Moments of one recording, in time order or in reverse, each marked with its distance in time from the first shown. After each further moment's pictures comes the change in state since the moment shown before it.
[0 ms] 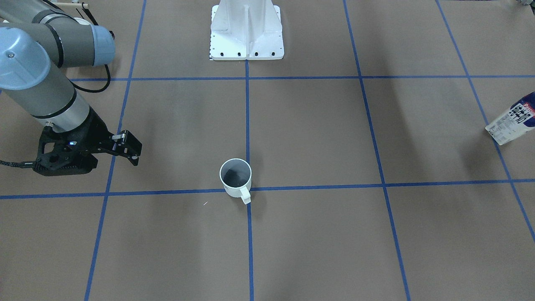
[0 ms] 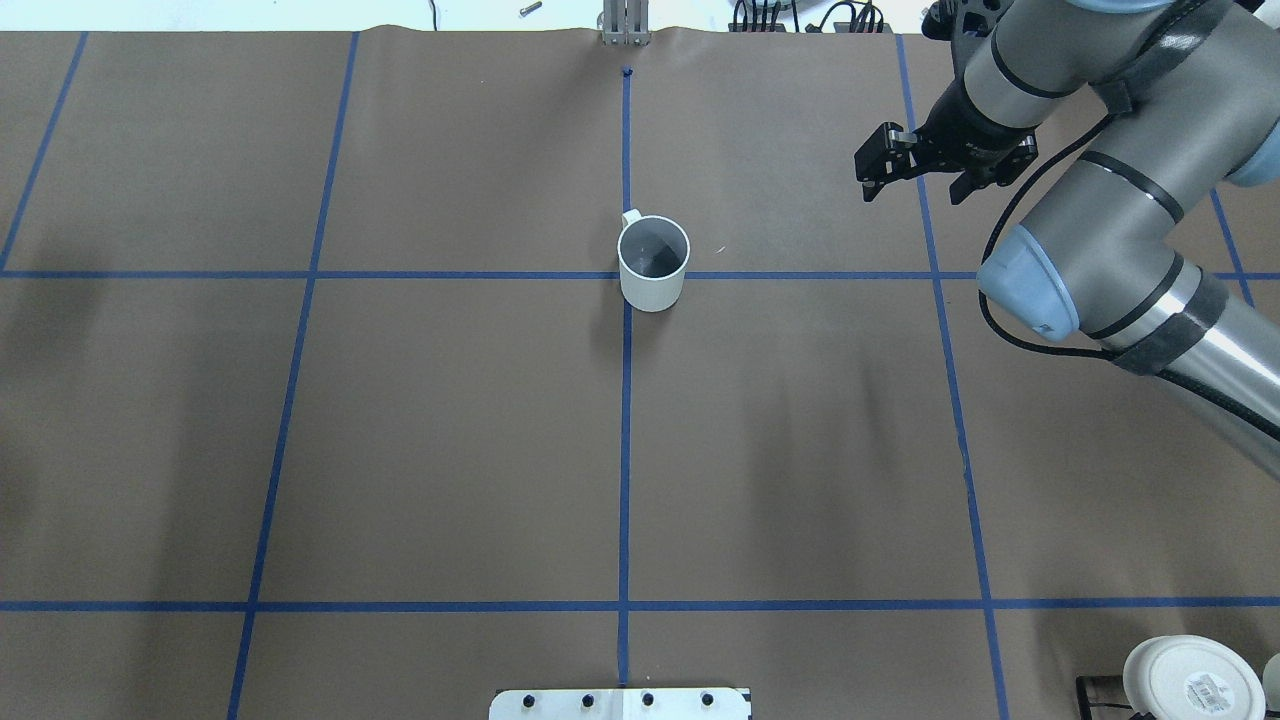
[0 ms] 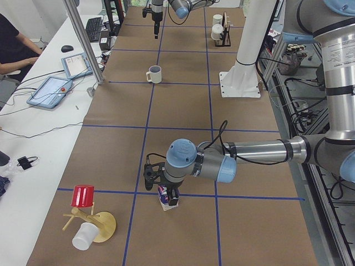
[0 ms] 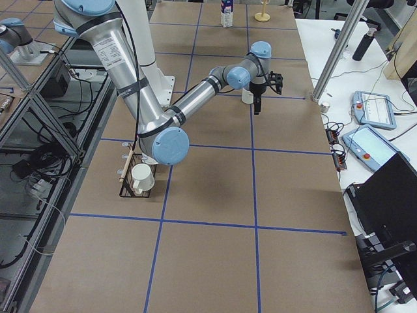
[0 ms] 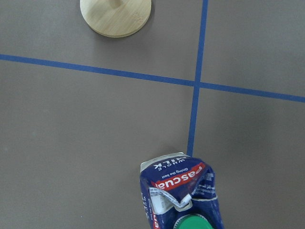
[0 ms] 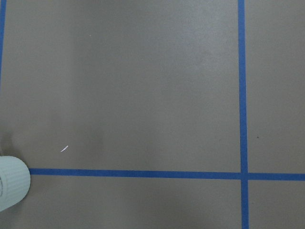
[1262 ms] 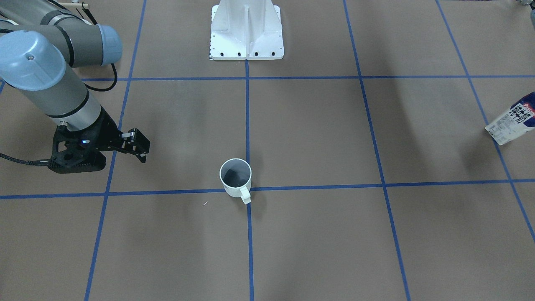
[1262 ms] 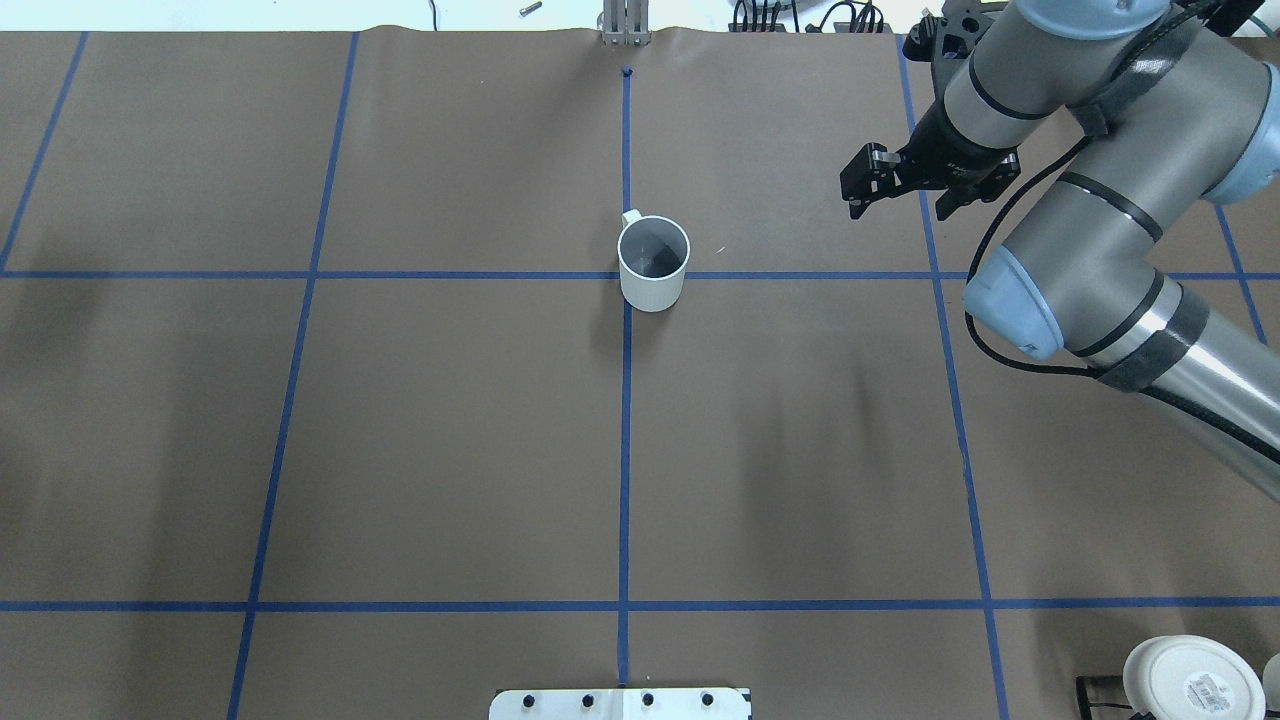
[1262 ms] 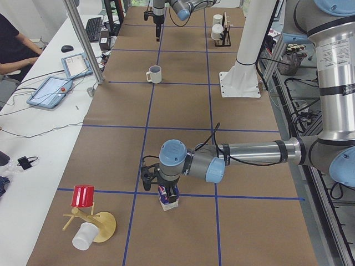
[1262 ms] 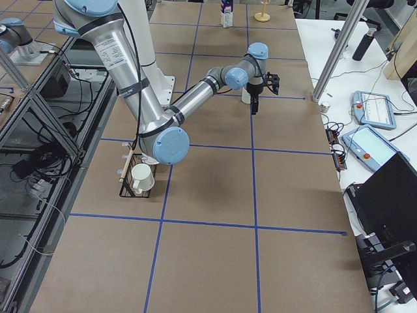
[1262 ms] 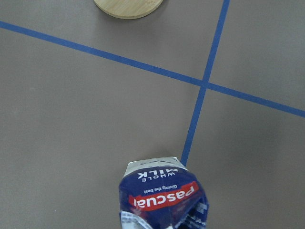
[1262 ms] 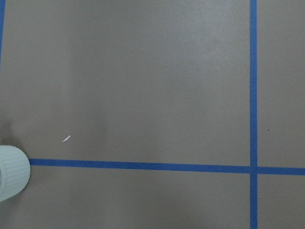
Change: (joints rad) left arm 0.104 -0.026 0.055 -0.030 0.015 -0.150; right arm -0.032 -0.002 0.000 0.004 -0.013 0.007
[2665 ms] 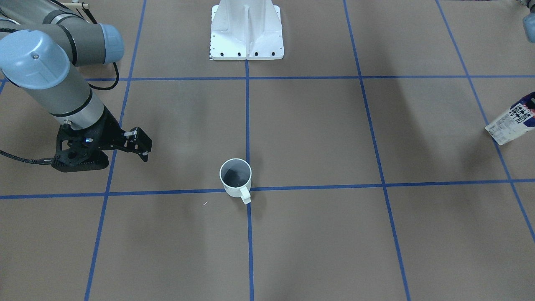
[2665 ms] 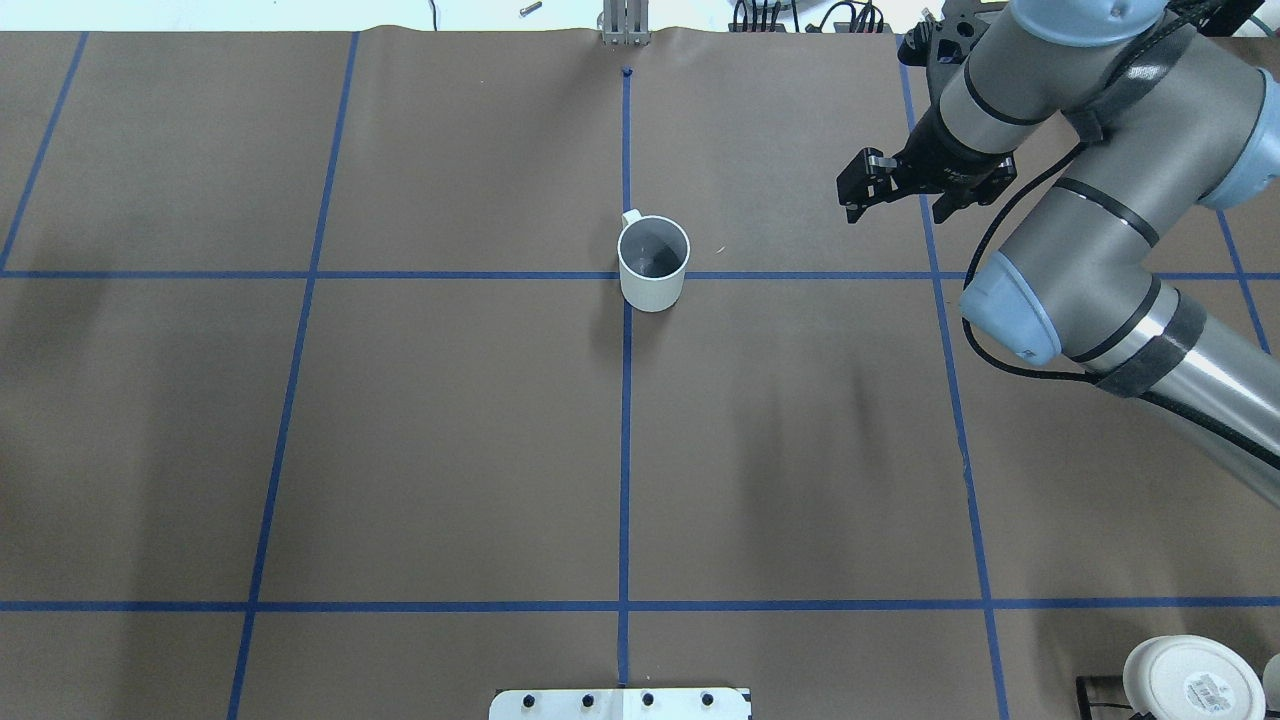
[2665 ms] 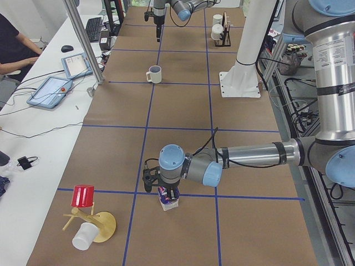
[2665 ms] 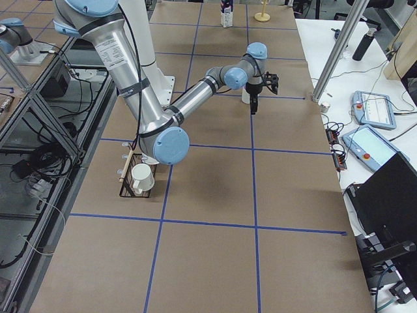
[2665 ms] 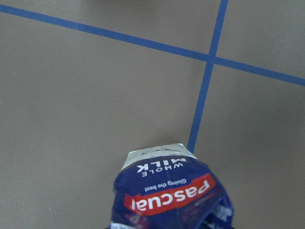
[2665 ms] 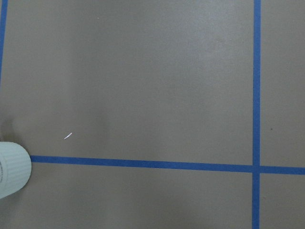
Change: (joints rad) left arm 0.049 -0.002 0.043 -0.045 0.001 0.019; right arm -0.007 -0.001 0.005 0.000 -0.007 -0.004
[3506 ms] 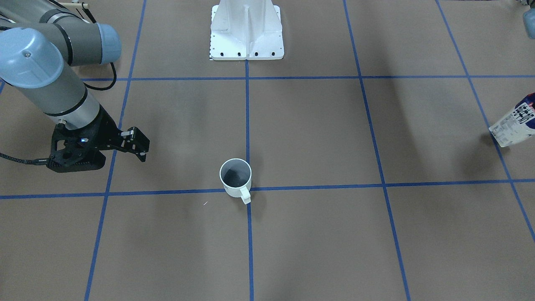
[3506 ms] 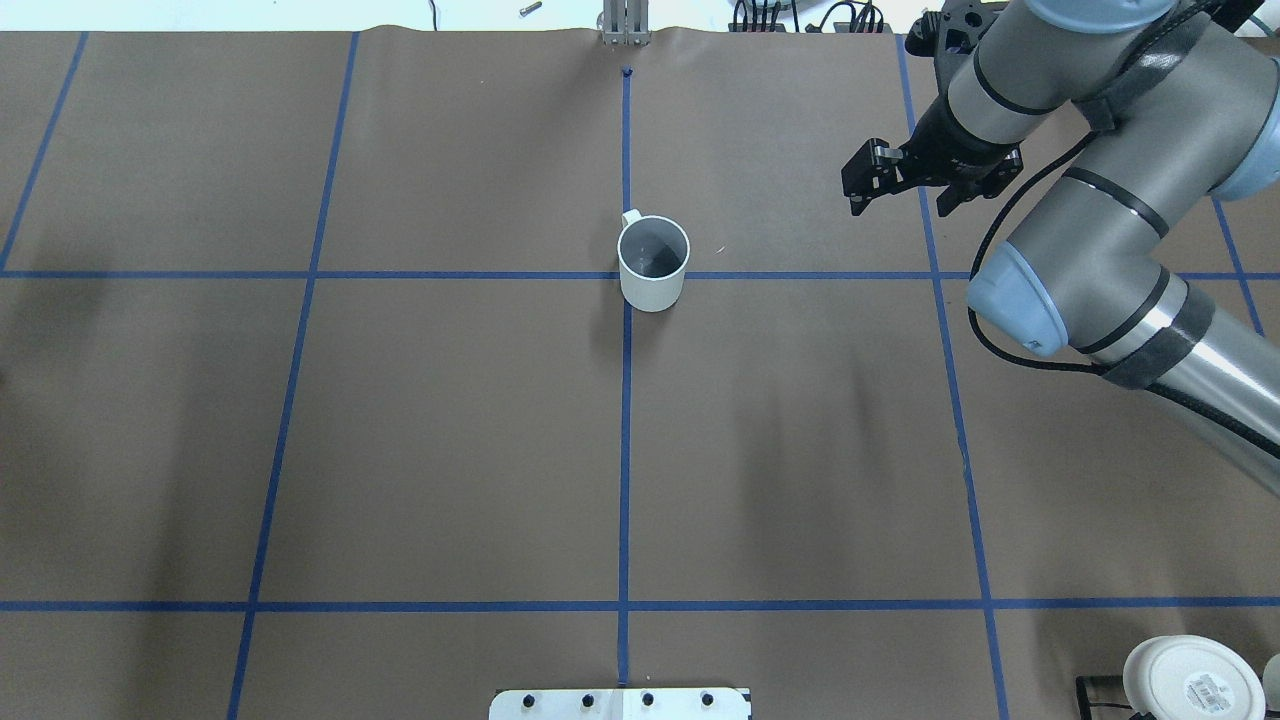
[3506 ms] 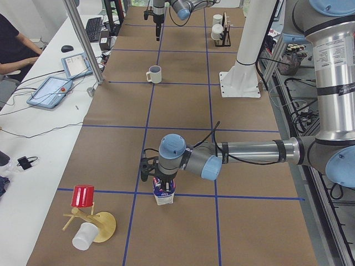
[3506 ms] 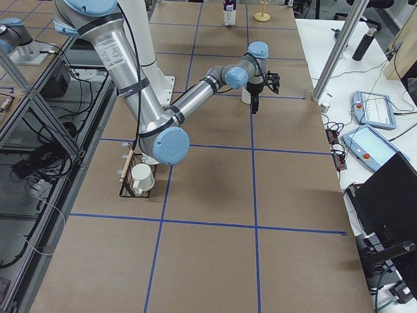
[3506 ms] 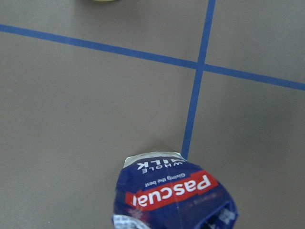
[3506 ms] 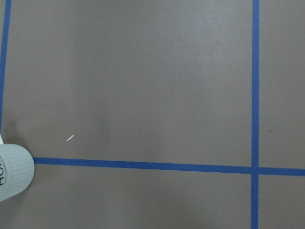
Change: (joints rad) left arm -0.007 -0.006 -0.076 -0.032 0.031 0.020; right arm 0.018 0.001 0.002 0.000 0.016 -0.003
